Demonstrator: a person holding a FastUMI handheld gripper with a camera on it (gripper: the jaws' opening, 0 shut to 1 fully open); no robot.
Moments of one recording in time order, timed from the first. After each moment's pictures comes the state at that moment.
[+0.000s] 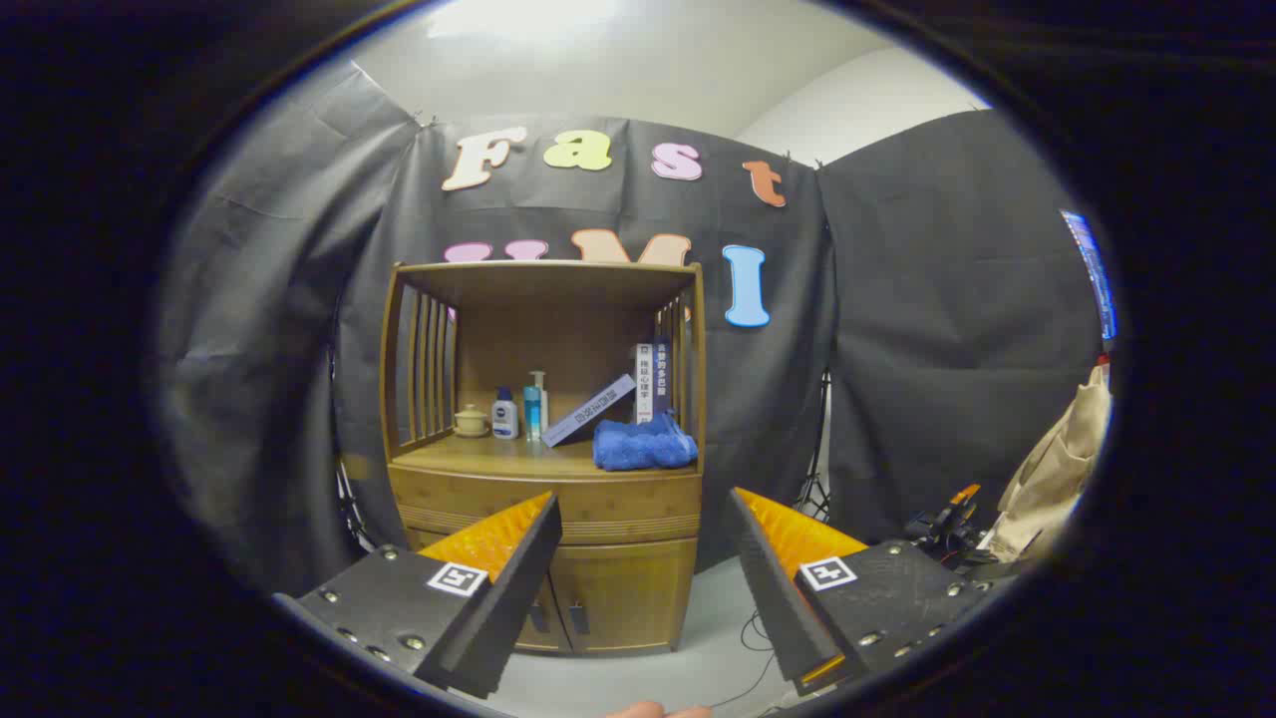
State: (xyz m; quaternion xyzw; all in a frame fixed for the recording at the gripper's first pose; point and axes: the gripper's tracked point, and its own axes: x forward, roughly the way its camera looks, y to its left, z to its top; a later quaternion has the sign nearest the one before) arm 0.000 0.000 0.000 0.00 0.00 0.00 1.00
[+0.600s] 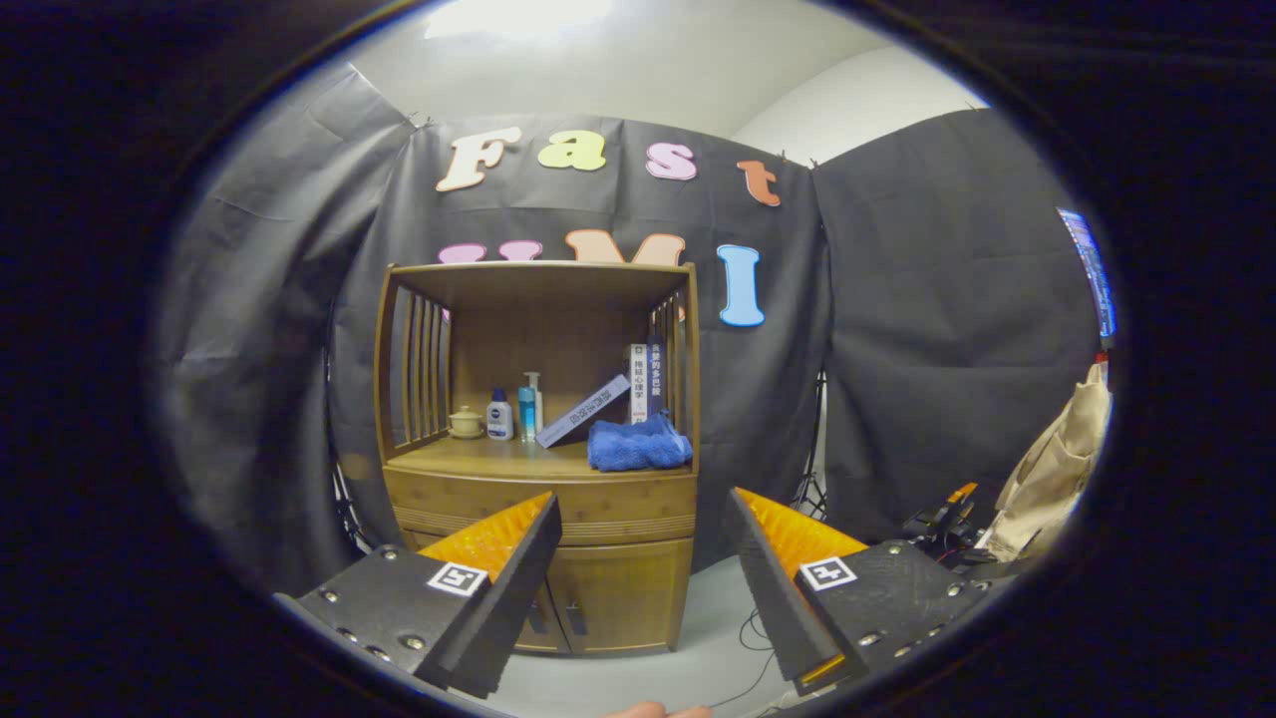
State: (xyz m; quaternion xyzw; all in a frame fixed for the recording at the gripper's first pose) arm 0.000 -0.006 0.000 0.00 0.00 -0.01 1.00
